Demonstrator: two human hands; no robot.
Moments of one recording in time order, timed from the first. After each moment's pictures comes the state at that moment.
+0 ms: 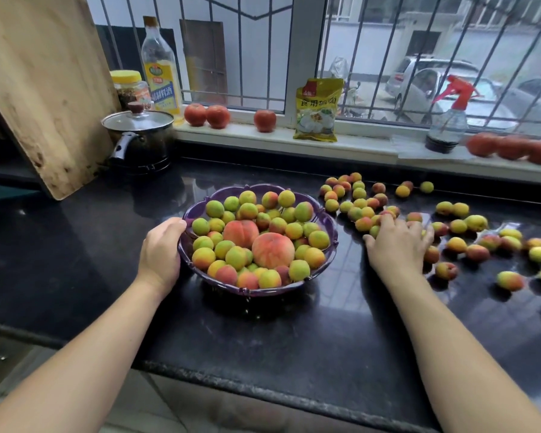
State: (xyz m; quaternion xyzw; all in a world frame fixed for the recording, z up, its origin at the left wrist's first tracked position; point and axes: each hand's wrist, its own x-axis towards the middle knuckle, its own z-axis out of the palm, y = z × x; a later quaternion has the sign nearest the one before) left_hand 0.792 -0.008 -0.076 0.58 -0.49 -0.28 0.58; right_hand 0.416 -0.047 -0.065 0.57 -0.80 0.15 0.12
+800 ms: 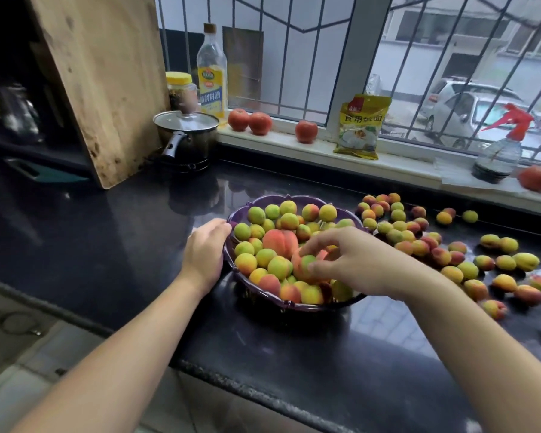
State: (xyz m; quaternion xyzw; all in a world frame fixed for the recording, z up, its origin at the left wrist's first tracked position) left_hand 0.791 -0.007 -0.069 0.59 -0.50 -0.27 0.58; right_hand 0.541 0.012 0.040 0.82 -0.51 0.10 -0.25
